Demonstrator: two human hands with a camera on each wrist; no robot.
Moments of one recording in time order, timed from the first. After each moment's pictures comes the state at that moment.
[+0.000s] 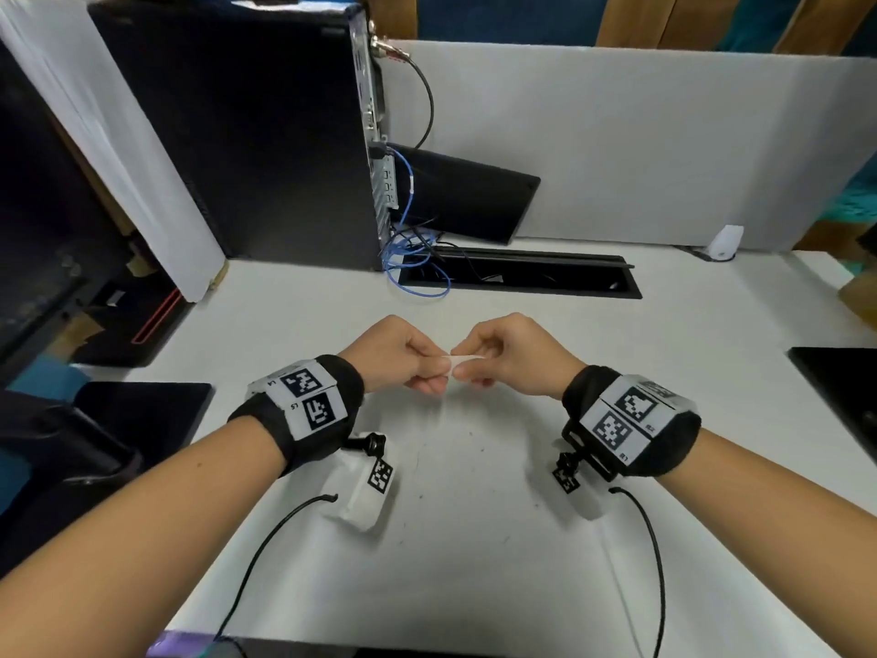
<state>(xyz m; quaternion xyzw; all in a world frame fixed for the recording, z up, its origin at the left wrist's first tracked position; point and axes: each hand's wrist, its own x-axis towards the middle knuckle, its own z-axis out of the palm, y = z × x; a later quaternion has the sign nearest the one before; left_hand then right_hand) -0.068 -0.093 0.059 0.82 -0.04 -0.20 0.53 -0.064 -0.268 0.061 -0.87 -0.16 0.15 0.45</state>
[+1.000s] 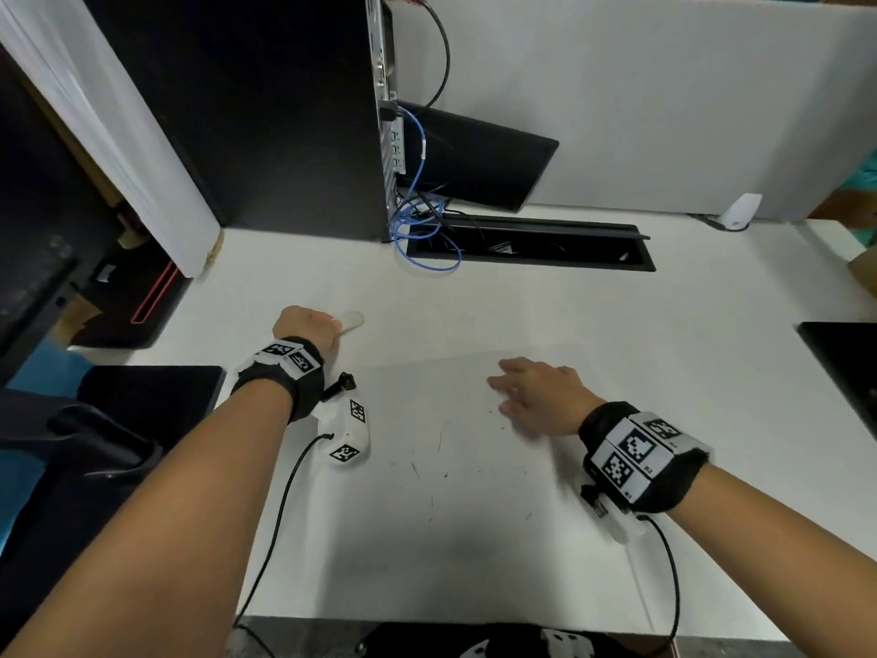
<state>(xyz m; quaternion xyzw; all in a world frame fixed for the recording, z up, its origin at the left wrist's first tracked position) -0.018 -0.002 -0.005 0.84 0.29 -0.05 0.45 -0.079 -0.275 0.007 -0.96 -0.14 0.25 0.06</state>
